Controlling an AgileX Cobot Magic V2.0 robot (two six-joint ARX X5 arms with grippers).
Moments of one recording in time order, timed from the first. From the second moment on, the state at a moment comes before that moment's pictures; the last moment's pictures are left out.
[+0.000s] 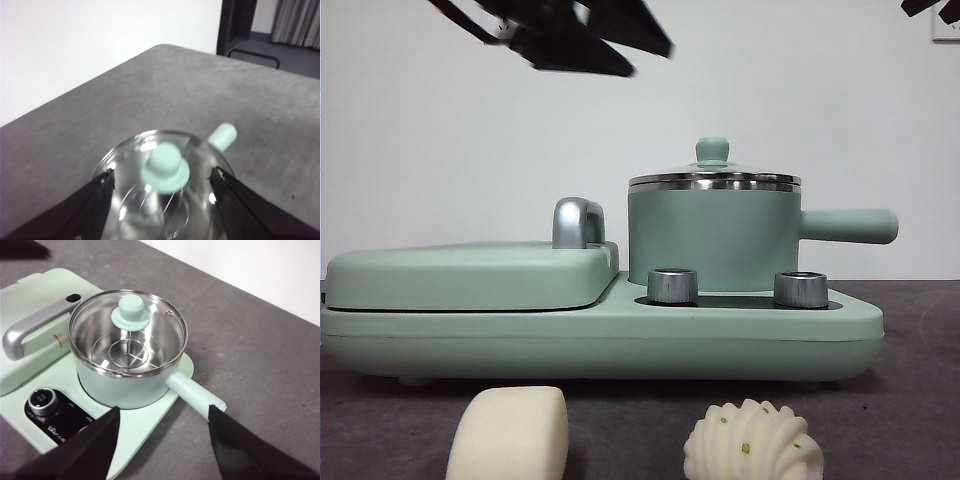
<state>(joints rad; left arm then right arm) -0.59 1.44 1.08 0.12 0.34 0.14 0.27 0.73 0.86 -0.58 -0.23 -0.24</state>
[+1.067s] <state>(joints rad) -0.66 1.79 1.29 0.14 0.29 0.13 0.27 0.73 0.86 -0.58 -0.23 -0.23</state>
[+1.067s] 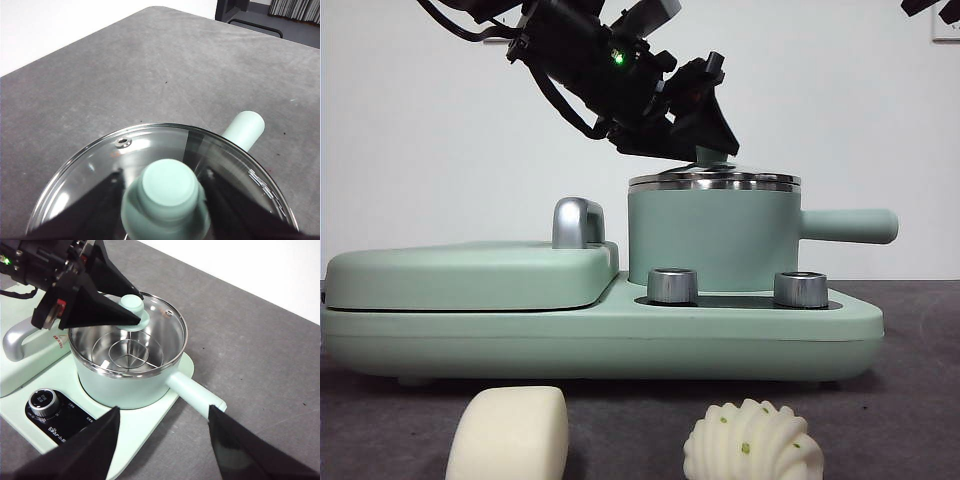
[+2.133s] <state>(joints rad) -0.60 1.41 1.29 -0.24 0.20 0.11 0.28 0.73 0.86 -0.58 -0.25 -0.23</state>
